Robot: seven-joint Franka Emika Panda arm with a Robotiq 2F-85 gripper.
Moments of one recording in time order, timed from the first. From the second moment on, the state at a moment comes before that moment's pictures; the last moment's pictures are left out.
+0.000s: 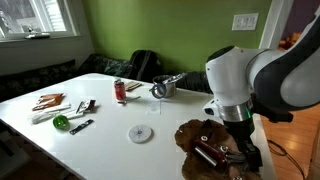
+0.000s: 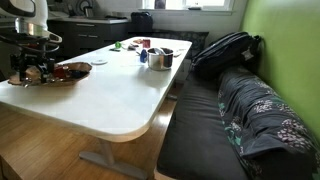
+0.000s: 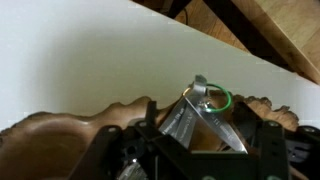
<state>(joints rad) 0.27 0.26 0.29 -2.53 -0.07 2.43 -0.21</state>
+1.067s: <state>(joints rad) 0.17 0.25 0.40 -2.47 0.14 2.36 -0.64</state>
